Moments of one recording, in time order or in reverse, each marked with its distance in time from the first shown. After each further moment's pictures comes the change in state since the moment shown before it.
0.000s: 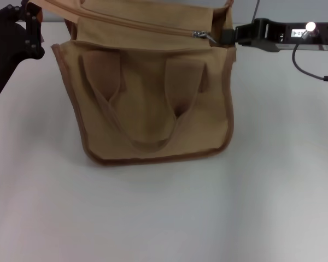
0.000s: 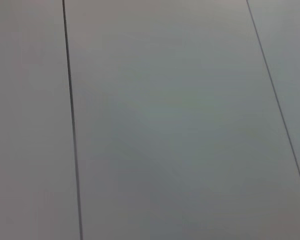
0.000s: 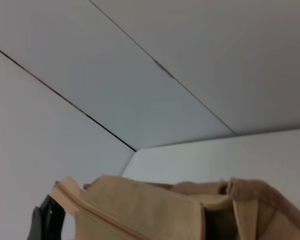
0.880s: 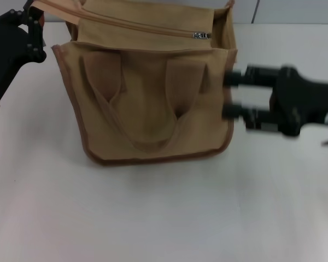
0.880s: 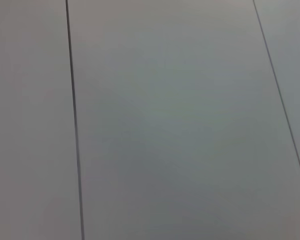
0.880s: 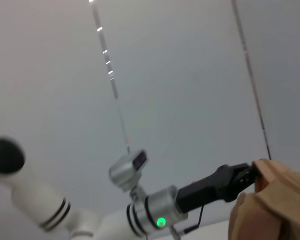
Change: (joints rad) left arm 0.003 -0.003 -0.001 -0.009 0.002 -0.017 -0.002; right arm -0.161 0.027 0.066 0.134 0.191 -0.457 -1.006
